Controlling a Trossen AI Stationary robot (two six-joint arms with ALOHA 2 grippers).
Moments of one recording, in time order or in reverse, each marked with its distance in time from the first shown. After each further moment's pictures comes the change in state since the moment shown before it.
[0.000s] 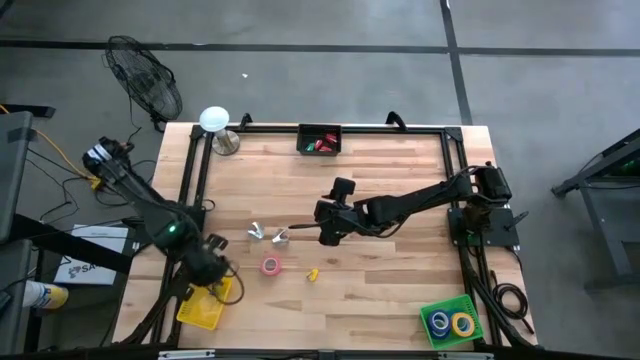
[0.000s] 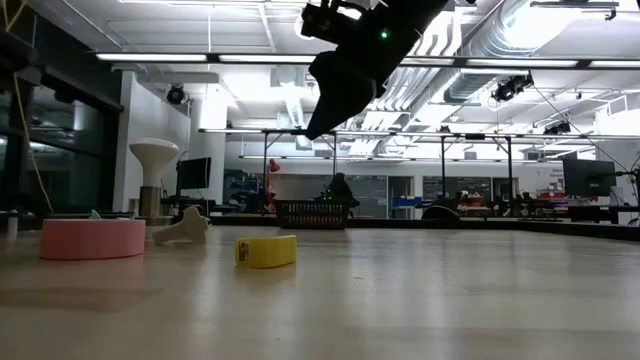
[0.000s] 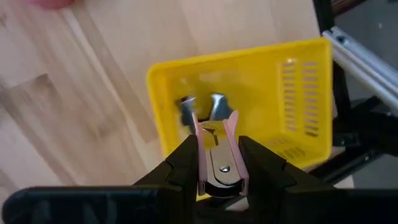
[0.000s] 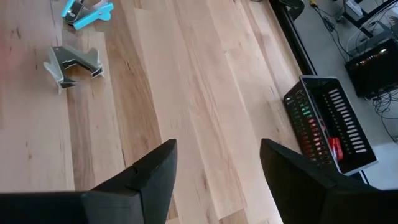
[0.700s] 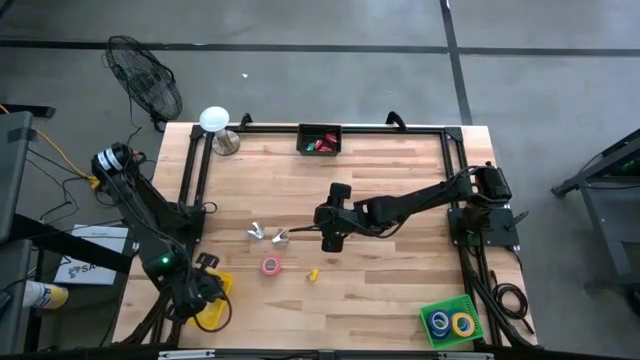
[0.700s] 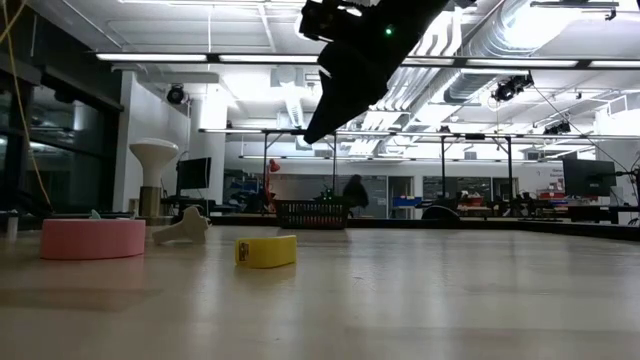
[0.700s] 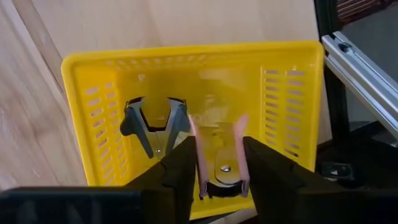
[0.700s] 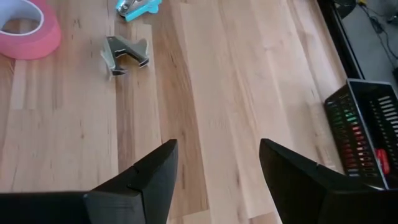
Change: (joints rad) left arm -0.253 0.153 -0.001 0.147 -0.114 -0.334; right arm 0.000 0.000 0.000 -0.007 -0.146 -0.031
